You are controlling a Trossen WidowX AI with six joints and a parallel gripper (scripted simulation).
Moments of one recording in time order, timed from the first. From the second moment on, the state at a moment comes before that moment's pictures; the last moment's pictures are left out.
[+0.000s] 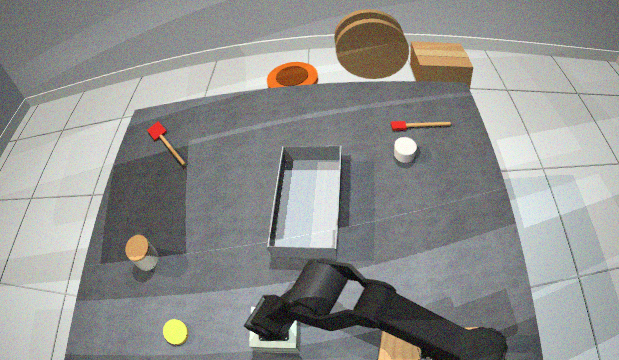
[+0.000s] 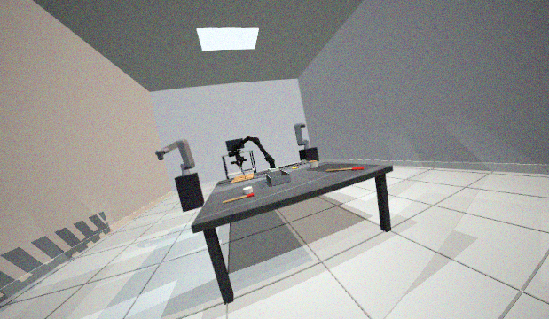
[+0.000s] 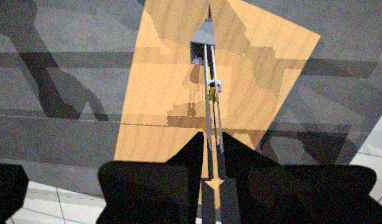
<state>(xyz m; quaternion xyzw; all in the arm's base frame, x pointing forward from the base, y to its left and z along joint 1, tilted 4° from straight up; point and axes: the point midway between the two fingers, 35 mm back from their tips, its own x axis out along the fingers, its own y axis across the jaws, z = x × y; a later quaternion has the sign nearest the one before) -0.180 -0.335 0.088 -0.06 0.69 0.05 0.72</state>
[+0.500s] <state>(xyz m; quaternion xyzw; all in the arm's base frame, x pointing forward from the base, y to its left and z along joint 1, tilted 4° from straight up) -0.214 -0.323 0.087 -0.04 0.70 0.03 0.72</state>
